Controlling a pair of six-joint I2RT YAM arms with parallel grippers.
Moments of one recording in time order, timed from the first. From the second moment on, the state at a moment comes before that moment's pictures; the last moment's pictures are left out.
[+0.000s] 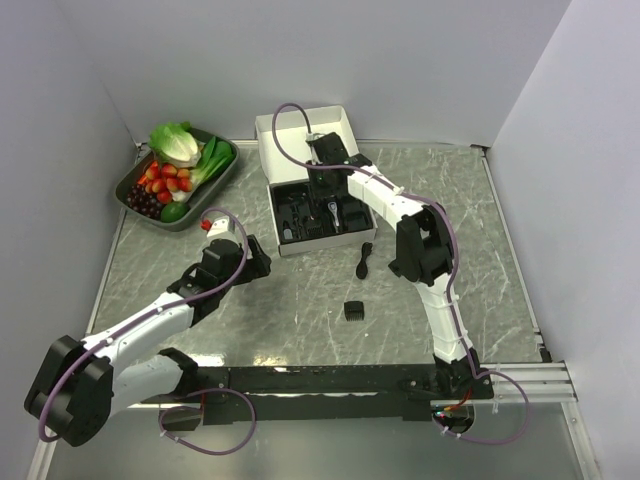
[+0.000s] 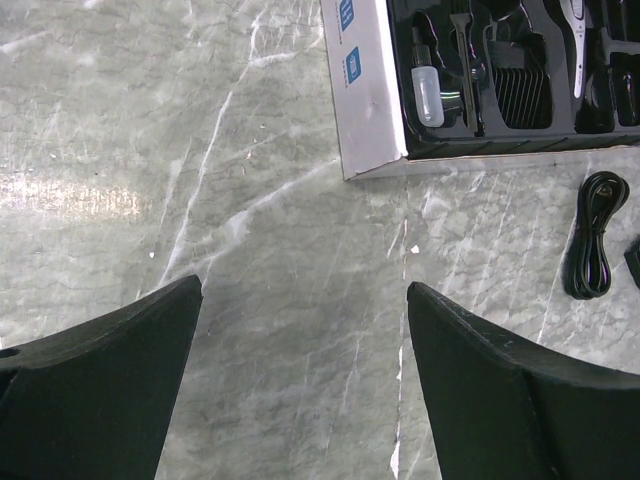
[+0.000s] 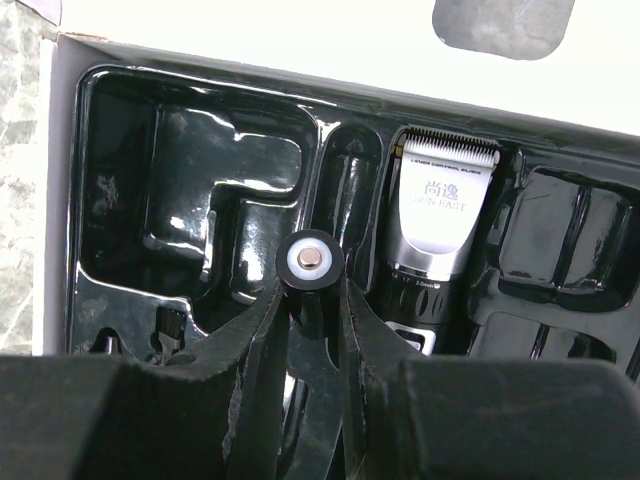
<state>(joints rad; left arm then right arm) -0.53 1.06 0.48 0.00 -0.23 -0.67 0.53 2.30 2.06 -0.60 0.01 0.19</state>
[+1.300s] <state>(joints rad) -0.54 1.06 0.48 0.00 -0.23 -0.67 0.53 2.36 2.10 -0.61 0.00 0.19</state>
